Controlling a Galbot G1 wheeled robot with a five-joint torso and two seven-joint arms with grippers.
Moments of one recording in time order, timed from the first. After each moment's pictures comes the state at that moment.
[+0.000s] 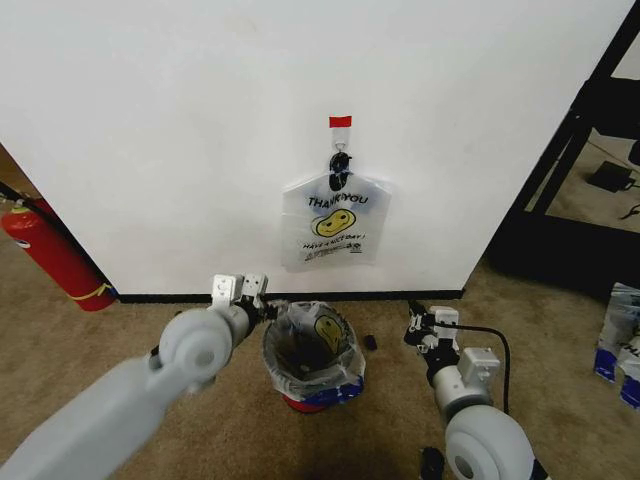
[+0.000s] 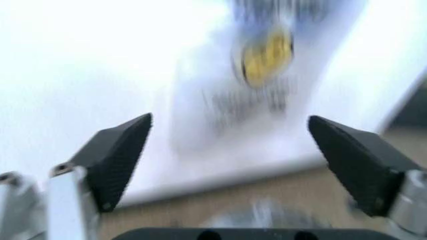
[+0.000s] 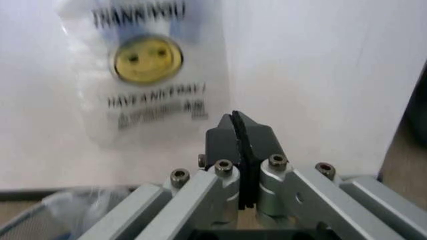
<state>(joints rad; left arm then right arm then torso) 1.08 -0.84 -0.10 -2.15 -0.76 0.23 -0.42 -1.53 1.22 0.33 2.20 0.31 -0.10 0.28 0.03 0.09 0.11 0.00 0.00</state>
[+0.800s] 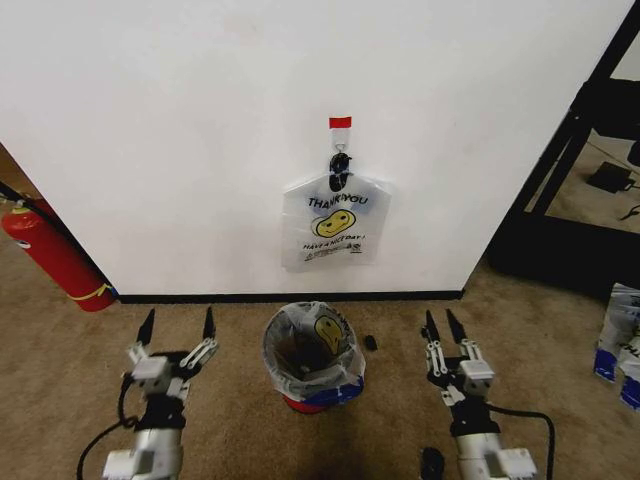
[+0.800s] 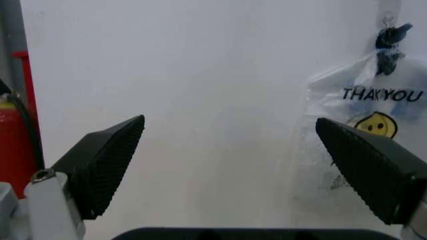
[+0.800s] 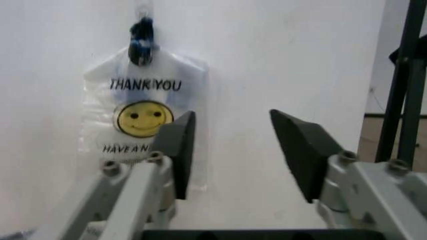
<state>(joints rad) 1.80 -1.25 -0.53 -2.13 -0.18 -0.50 -0.26 -1.79 1.41 0.49 2.15 0.05 0.42 0.09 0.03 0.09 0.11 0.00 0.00</state>
